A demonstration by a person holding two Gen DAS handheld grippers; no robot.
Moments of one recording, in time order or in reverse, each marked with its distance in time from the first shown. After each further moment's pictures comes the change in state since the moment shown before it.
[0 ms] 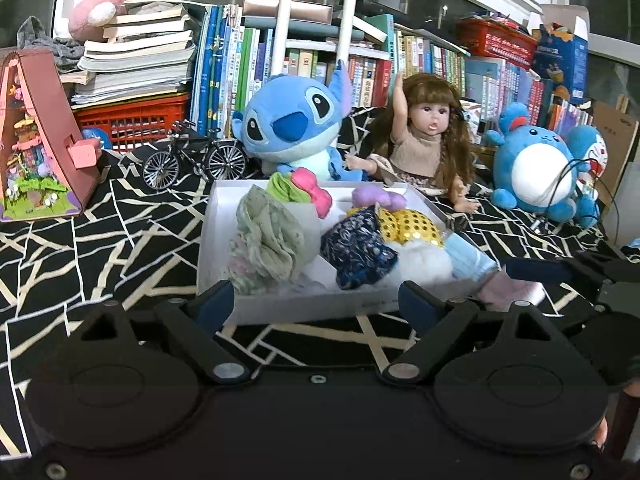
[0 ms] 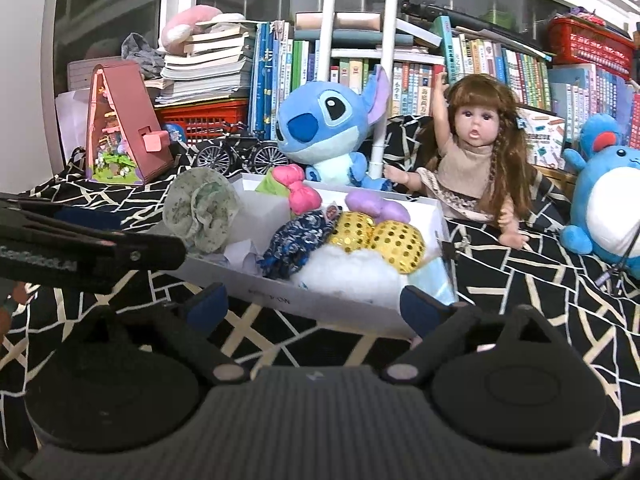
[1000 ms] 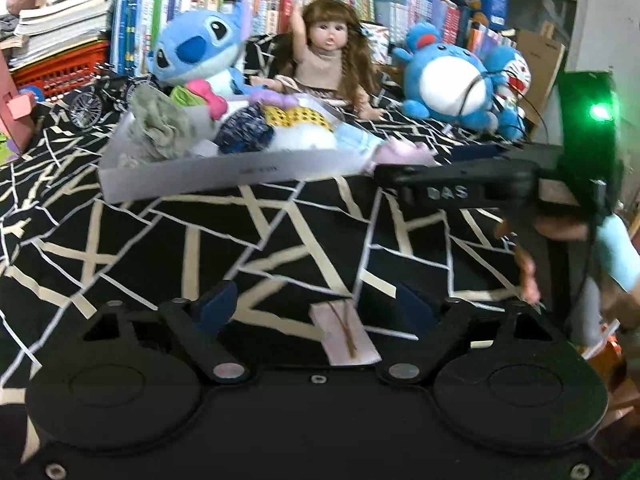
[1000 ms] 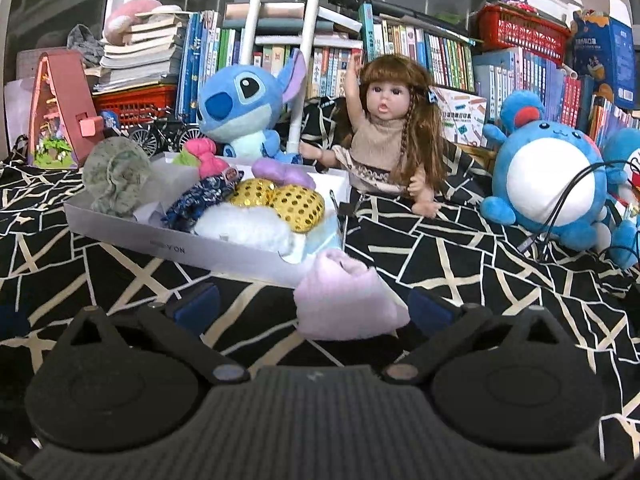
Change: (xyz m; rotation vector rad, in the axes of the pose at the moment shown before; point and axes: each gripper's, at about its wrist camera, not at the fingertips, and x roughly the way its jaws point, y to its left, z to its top) left arm -0.041 -0.060 -0.086 0.108 0.144 -0.173; right arm -0.015 -0.044 -0.037 0.021 0.005 -0.182
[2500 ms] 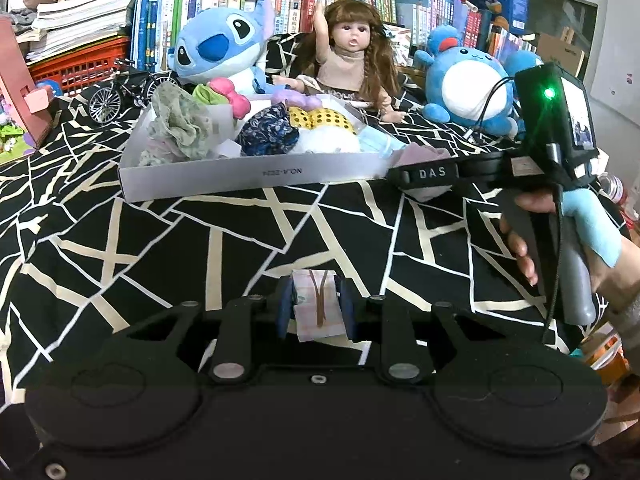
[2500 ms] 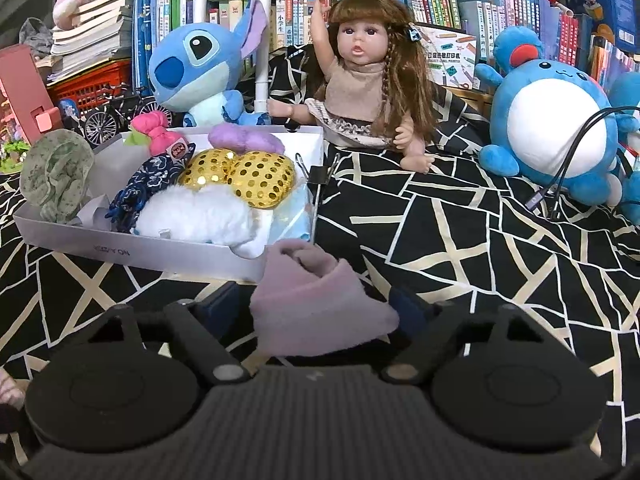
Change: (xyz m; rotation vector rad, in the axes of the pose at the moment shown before) left arm 0.002 0.009 0.006 -0.030 0.003 0.053; right arm 0.050 -0.020 0.012 0.104 0.149 -0.022
